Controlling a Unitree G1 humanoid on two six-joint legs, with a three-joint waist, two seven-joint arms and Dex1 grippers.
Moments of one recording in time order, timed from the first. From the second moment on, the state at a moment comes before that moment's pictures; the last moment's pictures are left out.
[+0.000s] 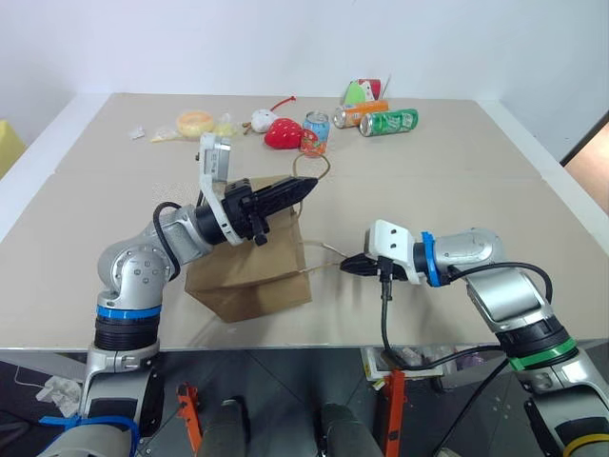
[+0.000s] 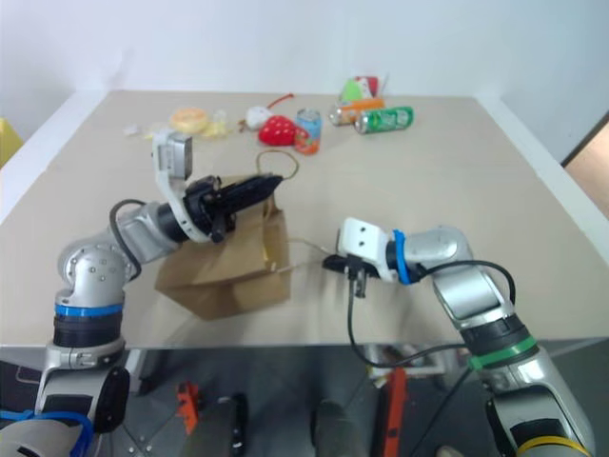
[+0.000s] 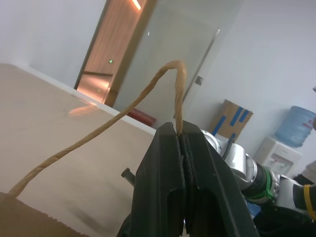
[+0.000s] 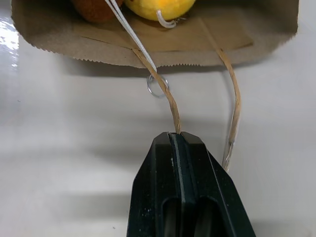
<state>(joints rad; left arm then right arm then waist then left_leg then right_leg) -0.69 0.32 0.13 -0.12 -0.99 0.83 -0.75 -0.60 -0.72 0.26 -0.01 0.09 0.33 1.12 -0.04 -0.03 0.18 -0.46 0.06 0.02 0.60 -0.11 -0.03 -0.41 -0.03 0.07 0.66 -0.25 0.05</state>
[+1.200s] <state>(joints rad) -0.94 0.03 0.31 0.33 -1.13 0.83 -0.54 -0.97 -0.85 0.11 -0.13 0.12 0.35 1.08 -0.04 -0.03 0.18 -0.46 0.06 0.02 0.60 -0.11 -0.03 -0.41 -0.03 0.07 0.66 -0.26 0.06</state>
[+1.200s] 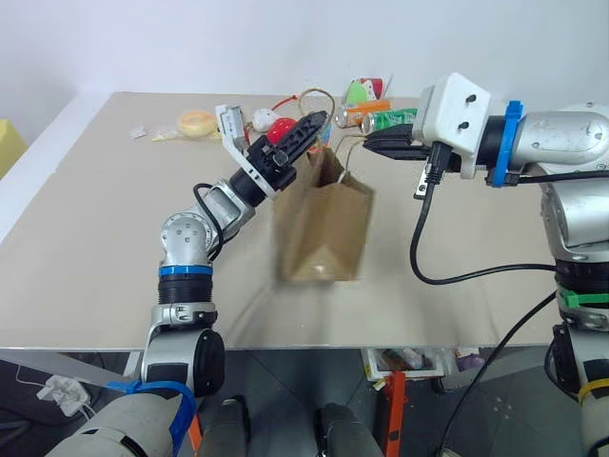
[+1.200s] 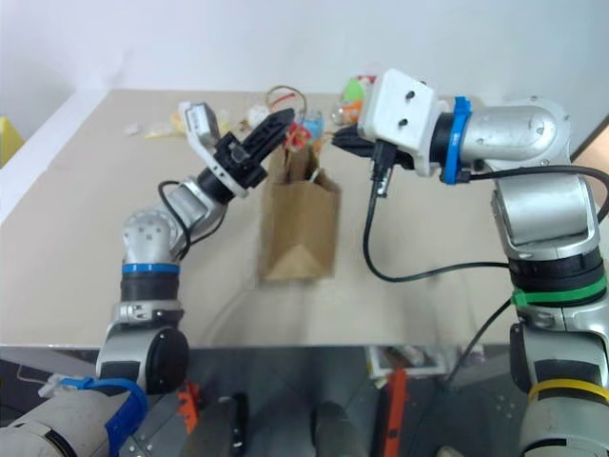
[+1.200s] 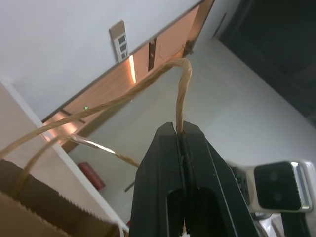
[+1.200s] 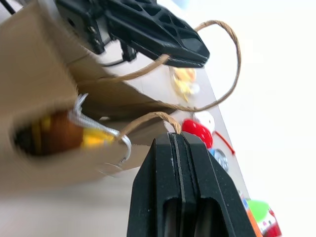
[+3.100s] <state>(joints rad) -0.86 0.30 0.32 0.13 -1.06 0.96 -0.67 -1.02 -0.65 0.14 0.07 0.20 0.38 1.10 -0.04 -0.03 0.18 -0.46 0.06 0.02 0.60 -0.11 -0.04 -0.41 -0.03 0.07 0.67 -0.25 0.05</state>
